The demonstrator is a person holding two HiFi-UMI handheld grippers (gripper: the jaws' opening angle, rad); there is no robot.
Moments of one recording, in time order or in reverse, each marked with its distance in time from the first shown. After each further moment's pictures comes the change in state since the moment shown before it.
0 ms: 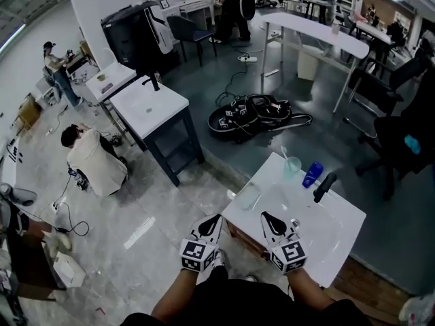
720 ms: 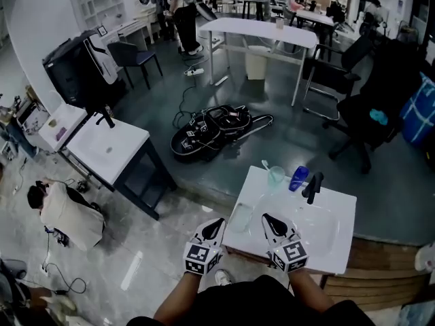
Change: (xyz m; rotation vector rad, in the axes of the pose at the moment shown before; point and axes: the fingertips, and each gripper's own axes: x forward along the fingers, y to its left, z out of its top) left arm 0.094 0.036 0.025 0.078 0.011 -0.331; right arm 0.045 -0.048 0.008 0.032 0.018 -0.329
